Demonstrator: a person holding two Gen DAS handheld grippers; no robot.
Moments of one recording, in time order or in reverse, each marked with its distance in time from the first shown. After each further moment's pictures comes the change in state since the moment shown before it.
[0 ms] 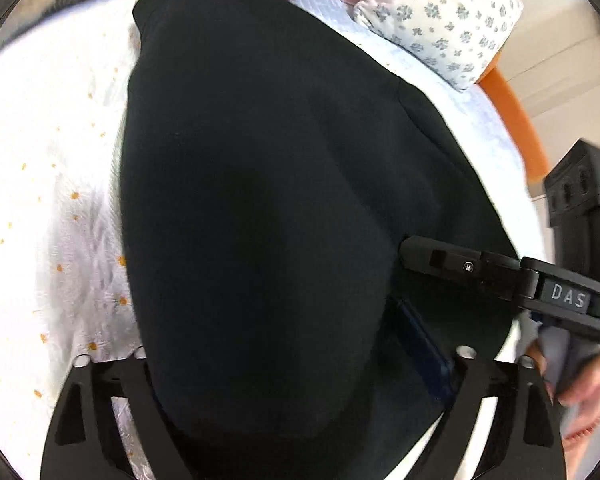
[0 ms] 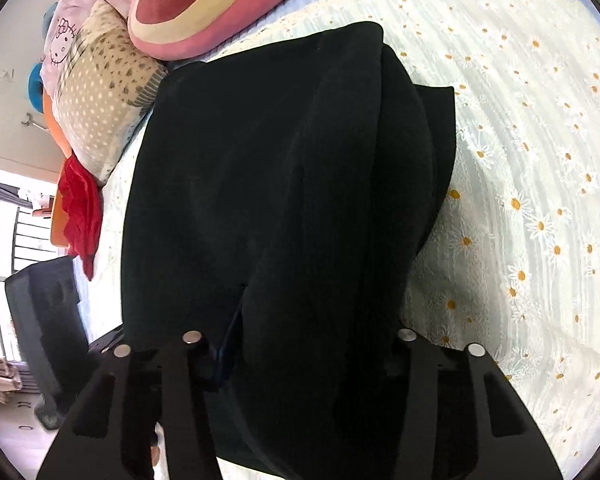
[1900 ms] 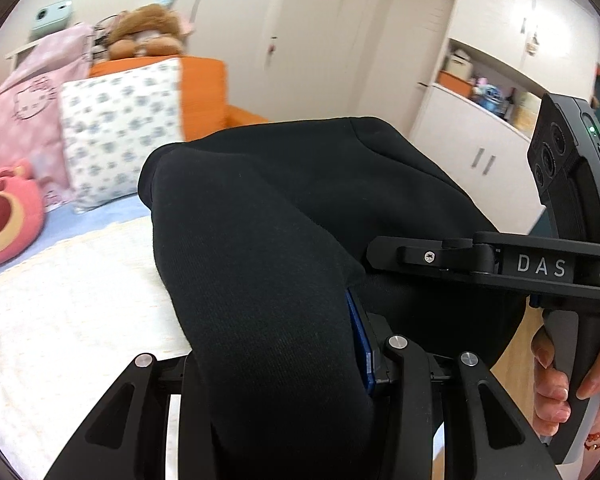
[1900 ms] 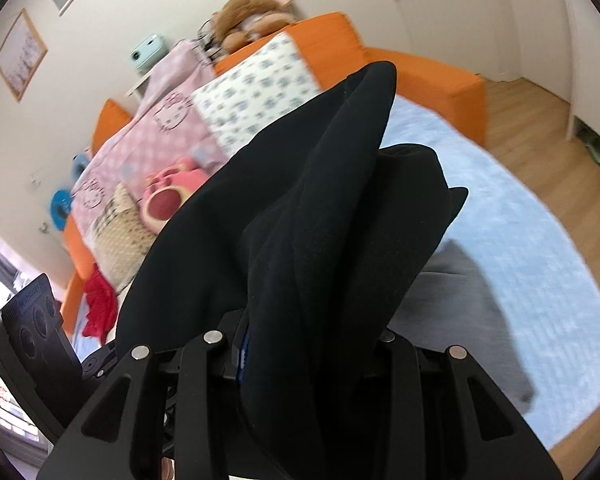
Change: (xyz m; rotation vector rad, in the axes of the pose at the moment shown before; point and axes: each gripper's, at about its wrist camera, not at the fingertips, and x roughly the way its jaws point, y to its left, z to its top) left arm -0.112 -0.496 -0.206 0.615 -0.376 -0.162; right arm -0.465 -0.230 -0.226 0.103 -0.599 -0.129
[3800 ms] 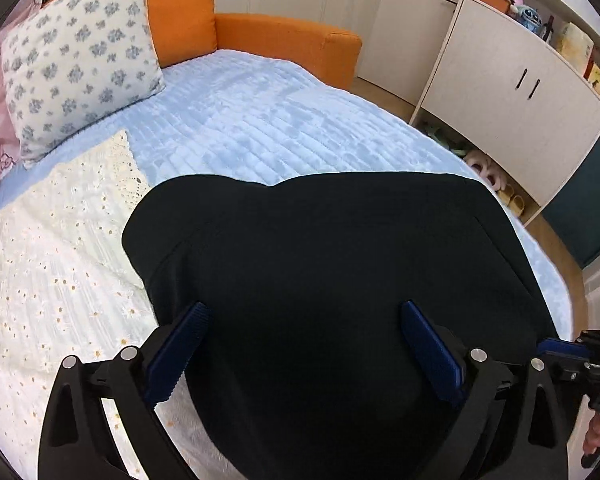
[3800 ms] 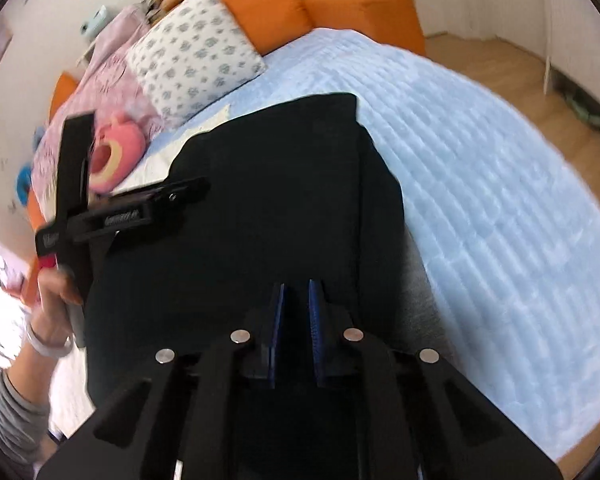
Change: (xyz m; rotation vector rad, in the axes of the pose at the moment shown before) left arm 0.257 0.046 -0.054 0.066 0.263 0.093; right arm 0.088 -0.202 -0.114 0.051 0.093 -0.039
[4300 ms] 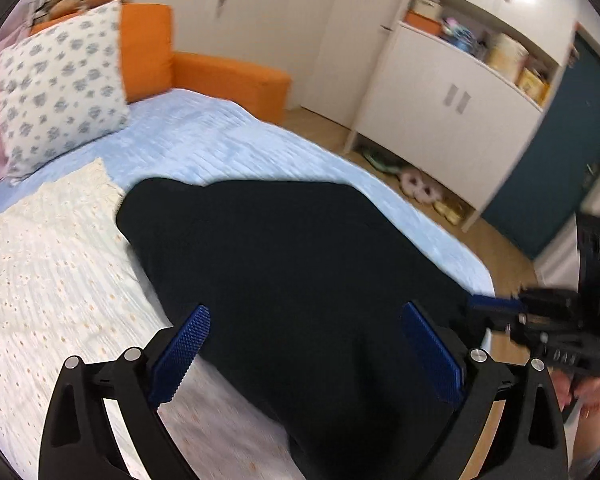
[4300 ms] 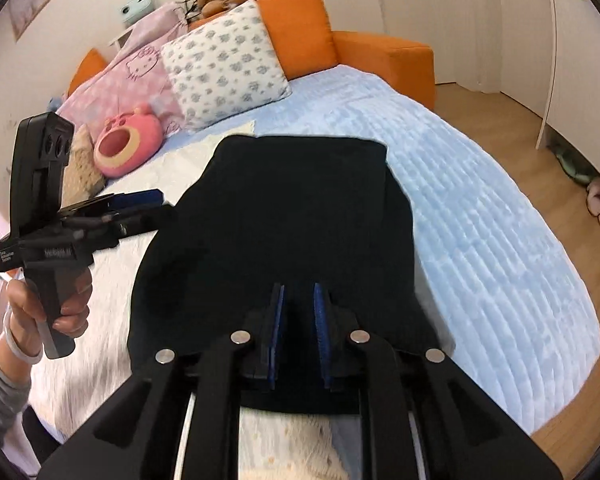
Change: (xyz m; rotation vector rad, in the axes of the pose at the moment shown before) left arm -0.116 -0.029 -0.065 0.064 -0.092 -0.226; right arm -0.069 0.070 -0.037 -0.199 -0.082 -0.110
